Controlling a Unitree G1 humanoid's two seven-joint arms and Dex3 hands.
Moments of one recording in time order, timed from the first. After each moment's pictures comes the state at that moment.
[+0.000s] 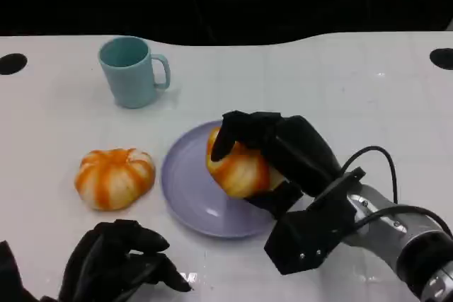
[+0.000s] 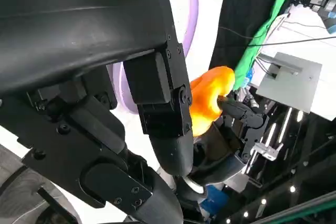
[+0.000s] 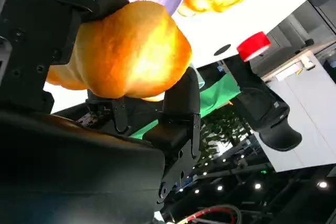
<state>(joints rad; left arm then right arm) 0.01 -0.04 0.16 0.39 -0.51 -0.05 -0.76 -0.70 -0.04 0.49 1.01 -0.71 -0.80 -0.50</state>
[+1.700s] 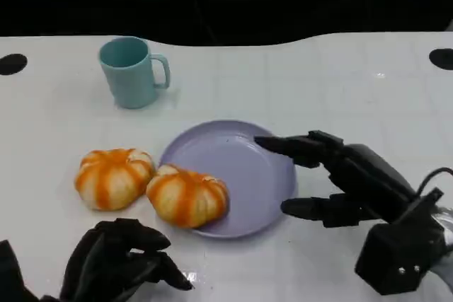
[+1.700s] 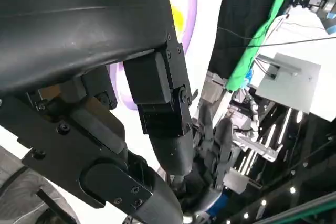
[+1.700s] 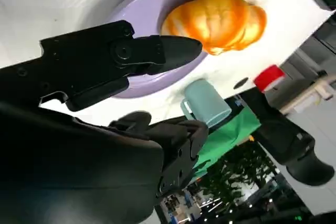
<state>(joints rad) 0.01 -0.04 0.16 0.38 -0.51 -0.04 -0.75 -0.34 -0.28 0.31 0.45 -0.35 -0.68 0.08</state>
